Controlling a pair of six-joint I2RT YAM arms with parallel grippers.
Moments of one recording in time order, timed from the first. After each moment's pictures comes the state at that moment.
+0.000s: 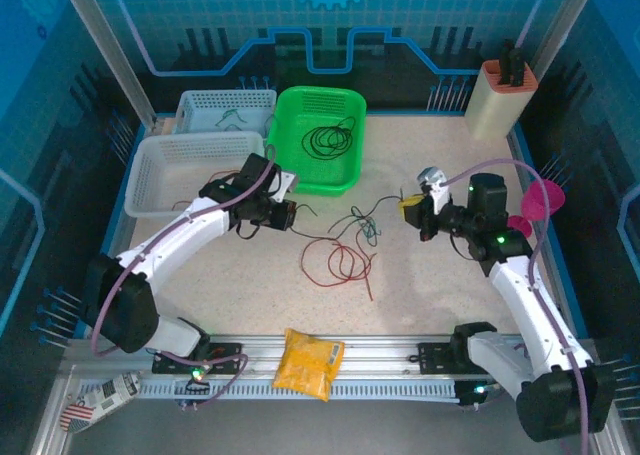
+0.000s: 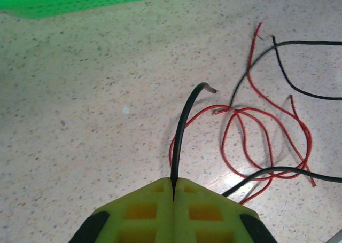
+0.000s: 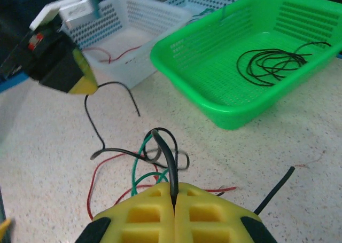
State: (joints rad) left arm -0.45 1.43 1.14 -0.73 0.20 -0.21; right arm 0.08 0.93 0.79 -0.39 -0.73 -0.18
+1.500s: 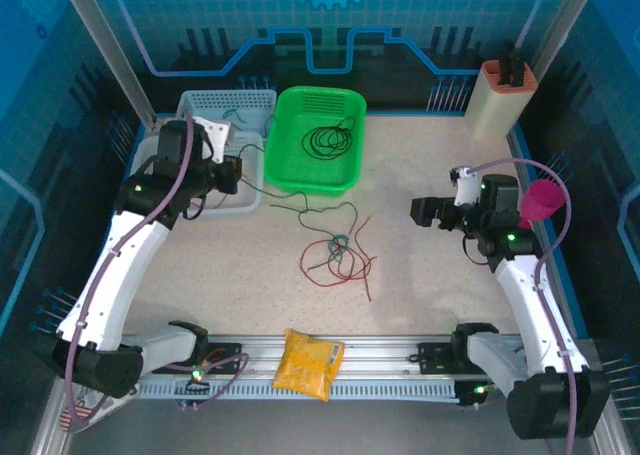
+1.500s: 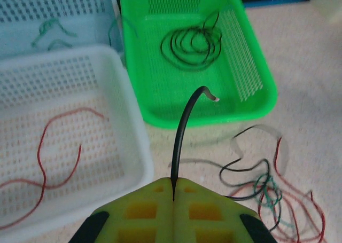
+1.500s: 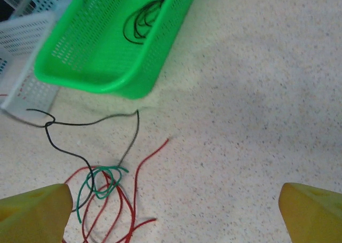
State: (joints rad) left arm -0.23 1.18 1.40 -0.84 0.08 -0.12; right arm -0.01 0.93 0.83 -0.55 -0.42 0.14
